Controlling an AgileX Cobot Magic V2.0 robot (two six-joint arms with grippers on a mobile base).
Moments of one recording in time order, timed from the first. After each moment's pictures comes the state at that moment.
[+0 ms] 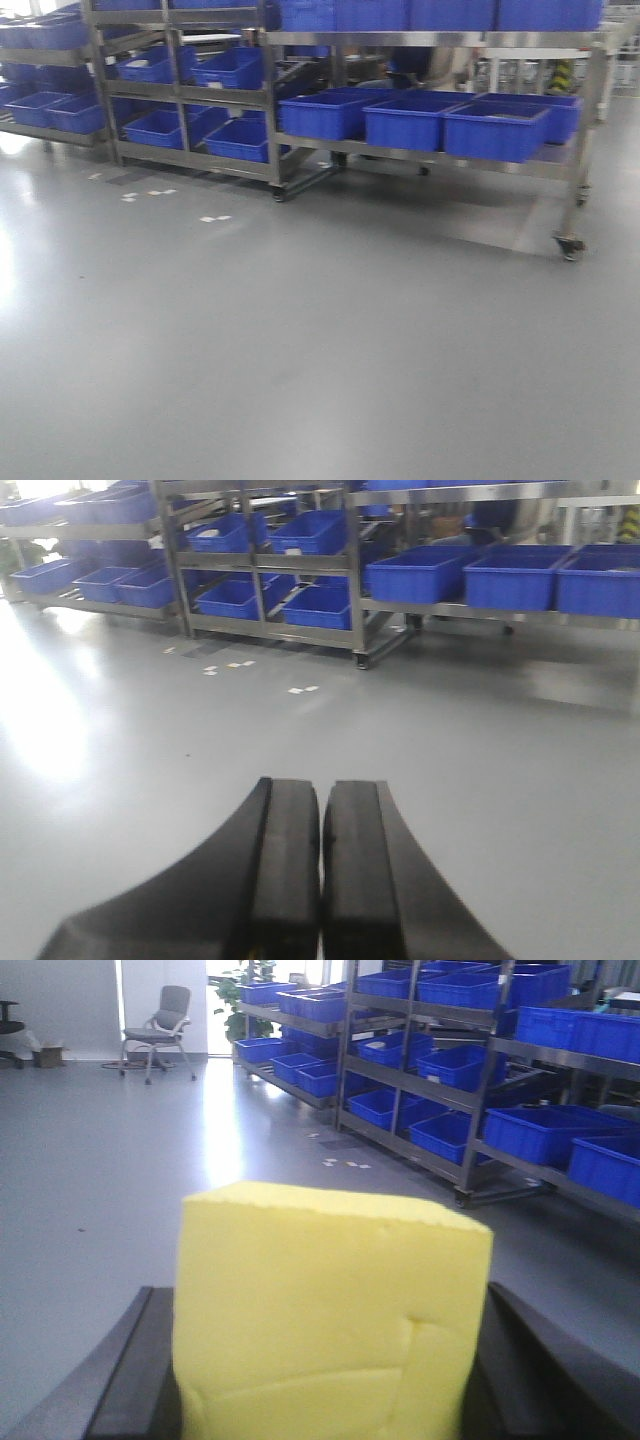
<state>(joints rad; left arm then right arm) -0.01 -0.01 0.00 0.23 0.13 -0.20 0.58 -0.01 -0.31 -0.11 0.37 0.04</state>
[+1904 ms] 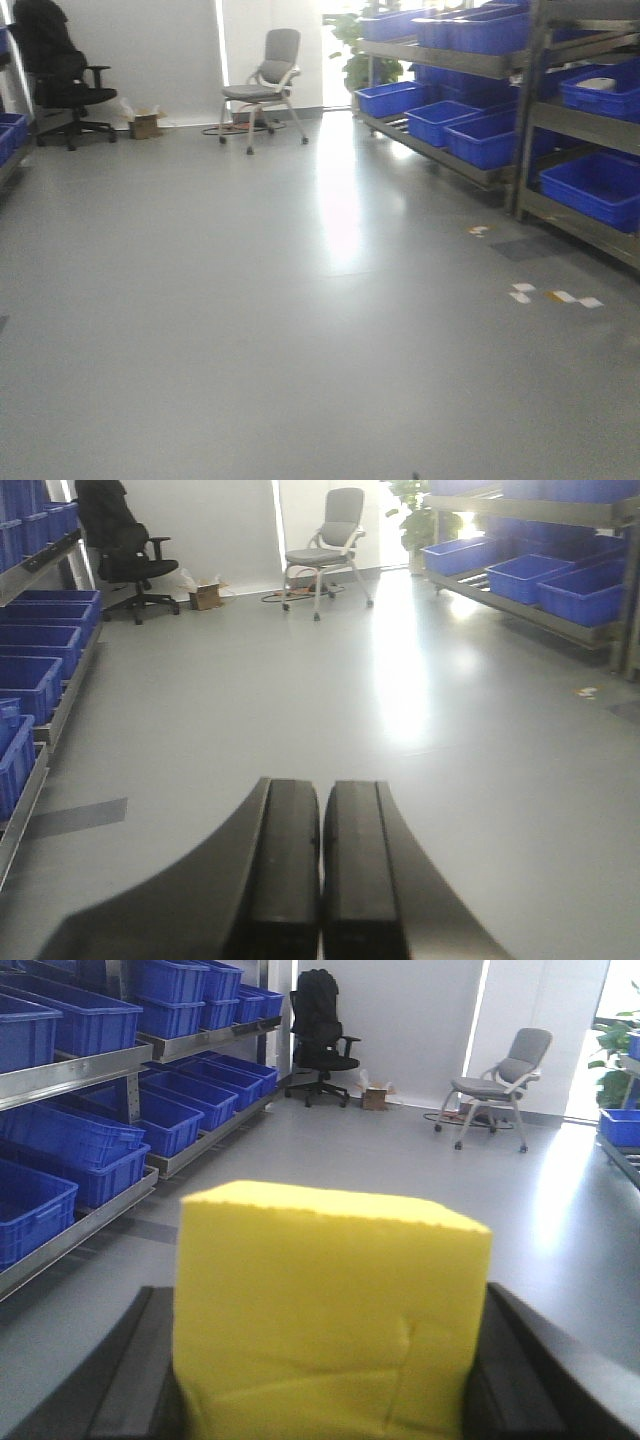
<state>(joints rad) -0.01 -0.01 0.00 0.23 0.13 -0.20 0.58 -0.01 -0.31 -0.11 0.37 0.04</state>
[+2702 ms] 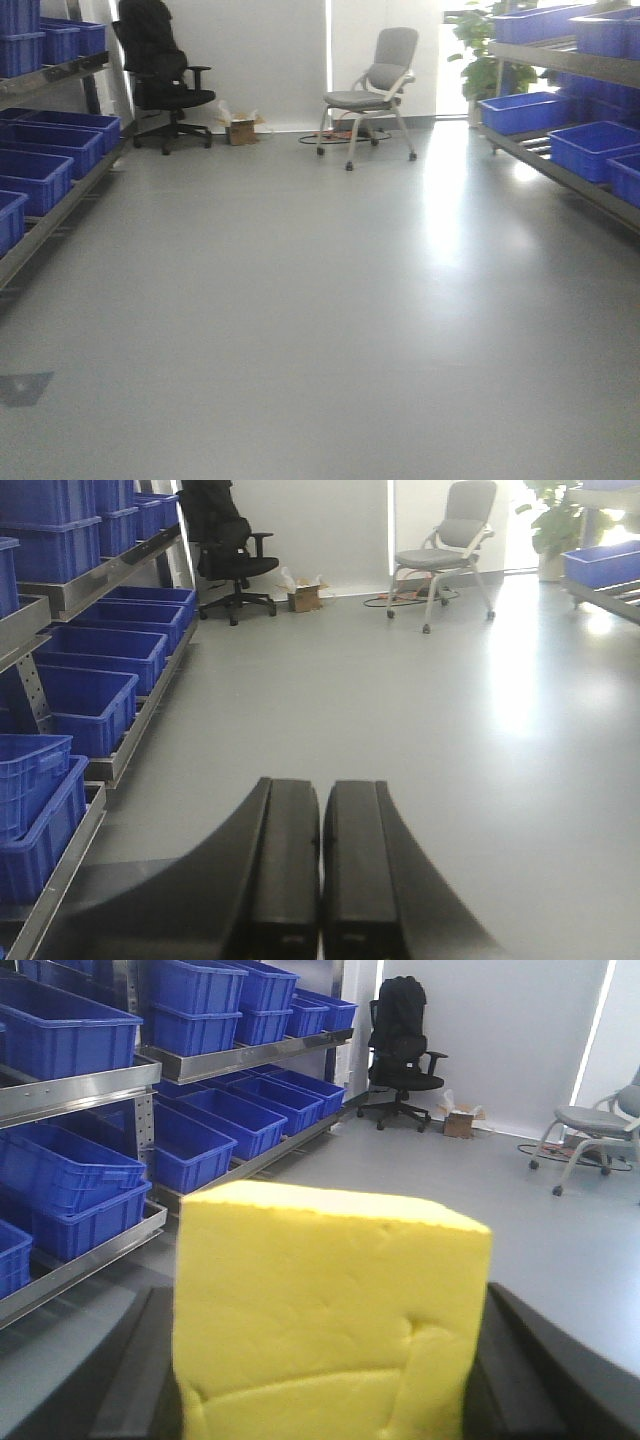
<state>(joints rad) -0.01 -0.01 0.00 0.23 0.13 -0.20 0.58 -0.01 -0.31 -0.11 0.37 0.04</state>
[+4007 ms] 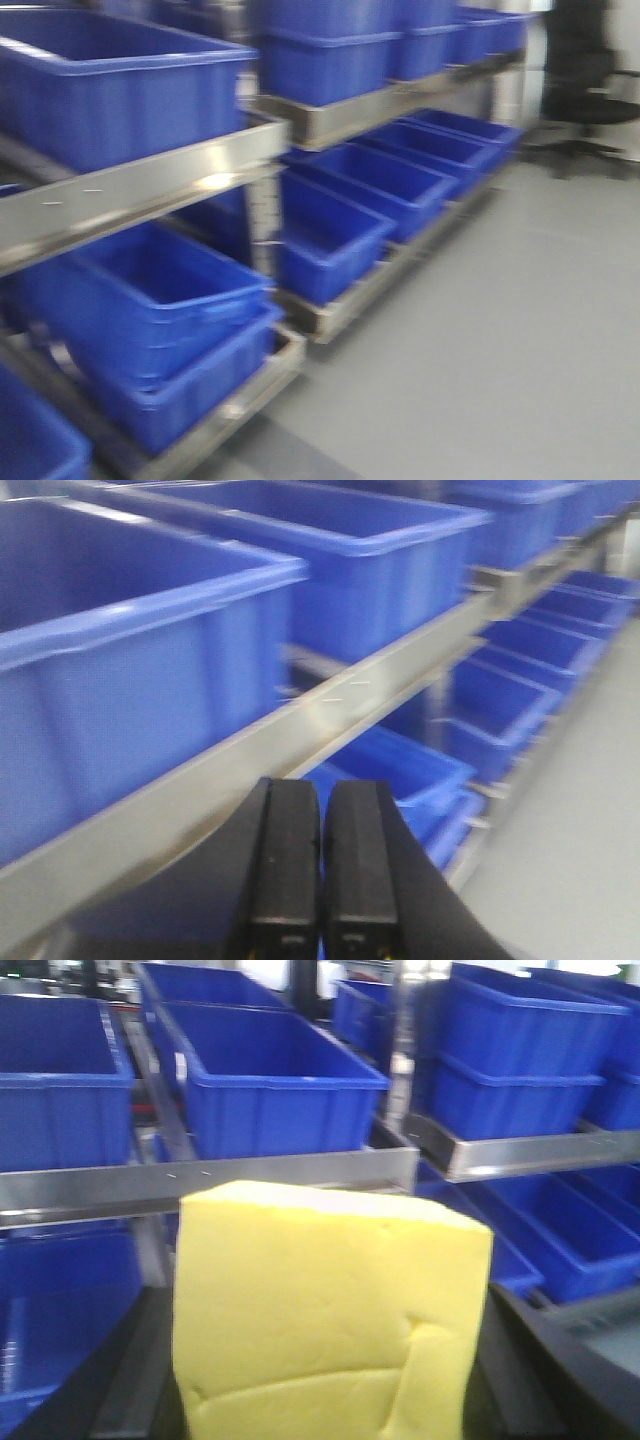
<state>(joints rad) -0.01 -0.01 0.00 0.23 0.13 -0.20 0.58 -0.01 -0.31 -0.11 0.37 0.04</state>
